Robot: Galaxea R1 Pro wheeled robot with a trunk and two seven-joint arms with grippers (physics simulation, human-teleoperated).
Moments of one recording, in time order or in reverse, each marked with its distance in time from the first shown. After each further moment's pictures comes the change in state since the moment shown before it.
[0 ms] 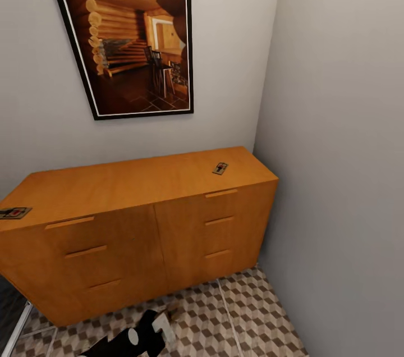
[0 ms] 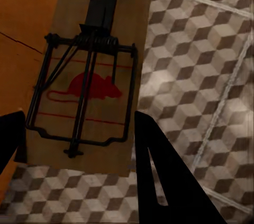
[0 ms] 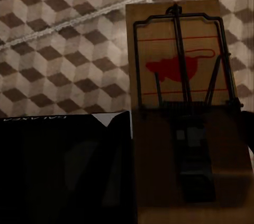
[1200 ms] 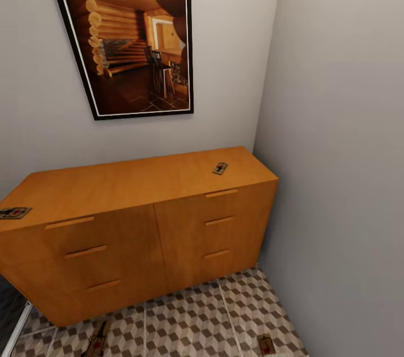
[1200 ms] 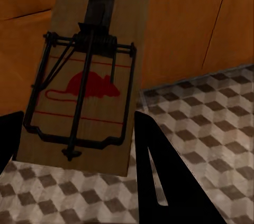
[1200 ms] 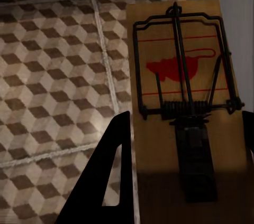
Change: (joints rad) left arm 0.201 0.034 0.010 0.356 0.873 -0.835 0.152; right arm -0.011 -0.032 0.009 -0.454 0.197 0.124 -0.076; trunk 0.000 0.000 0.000
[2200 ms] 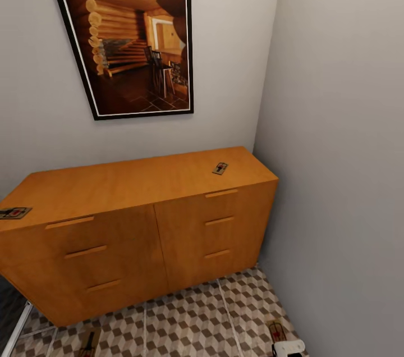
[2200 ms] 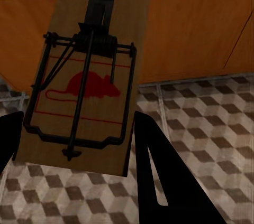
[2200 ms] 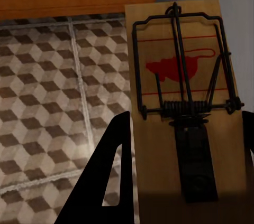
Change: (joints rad) left arm 0.033 -0.010 -0.003 0.002 0.157 -0.015 -0.004; right arm -0.063 -0.063 -0.003 0.072 -0.005 -0.103 0.001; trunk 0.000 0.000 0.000
